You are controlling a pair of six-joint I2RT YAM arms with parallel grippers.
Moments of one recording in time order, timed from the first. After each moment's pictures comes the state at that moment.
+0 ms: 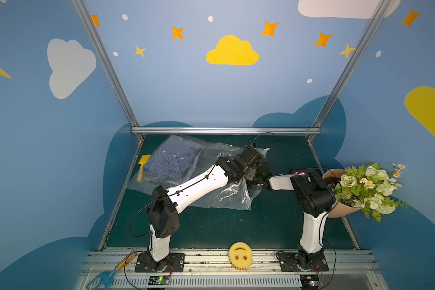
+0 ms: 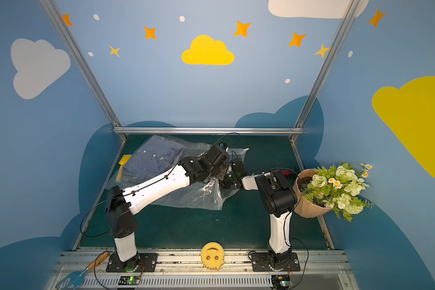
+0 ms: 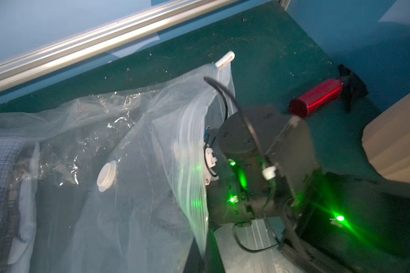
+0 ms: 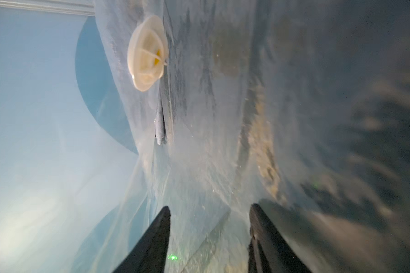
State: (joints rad) left arm -0.91 1.88 1.80 -0.73 -0.29 -0.36; right arm 0.47 2.01 1.03 0.28 -0.75 0.97
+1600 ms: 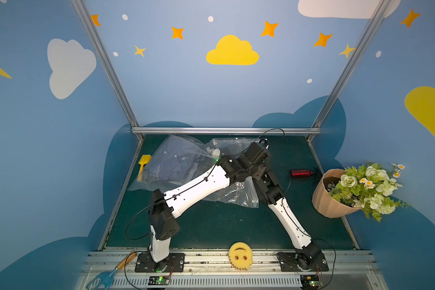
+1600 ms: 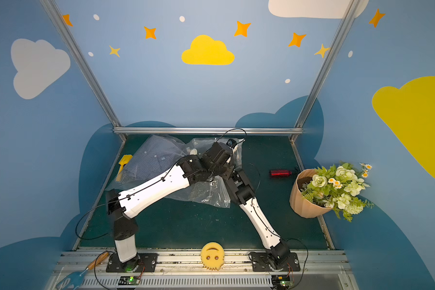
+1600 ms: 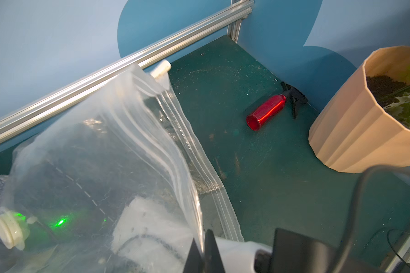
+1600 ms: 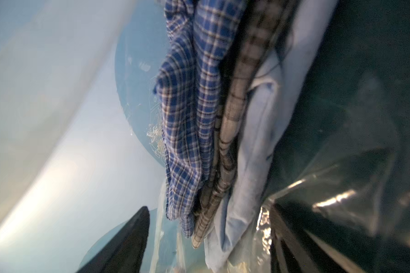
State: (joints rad) left arm -0.98 1.88 1.93 -0.76 -0.26 -0.27; right arm 0.68 2.75 2.15 0.28 -0.79 1.16
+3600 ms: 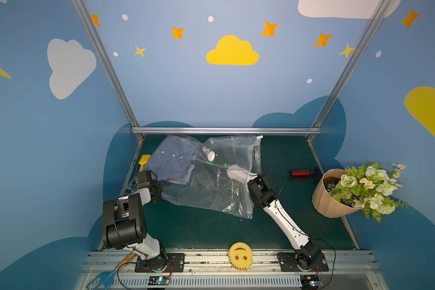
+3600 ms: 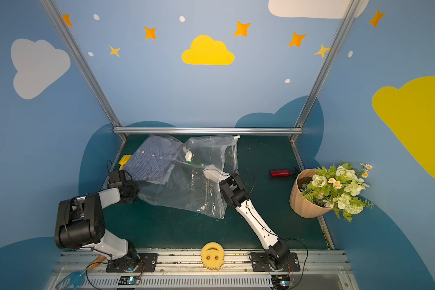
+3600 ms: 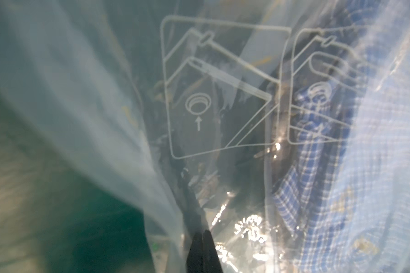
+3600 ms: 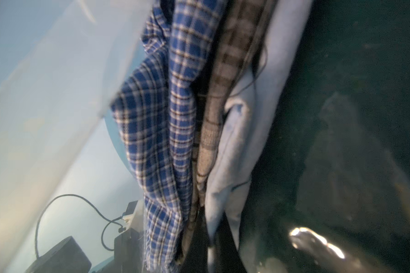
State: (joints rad) left arm 0.29 1.58 0.66 -0.05 0.10 -1.05; right arm 0.72 2.88 2.37 0.19 -0.62 1.16
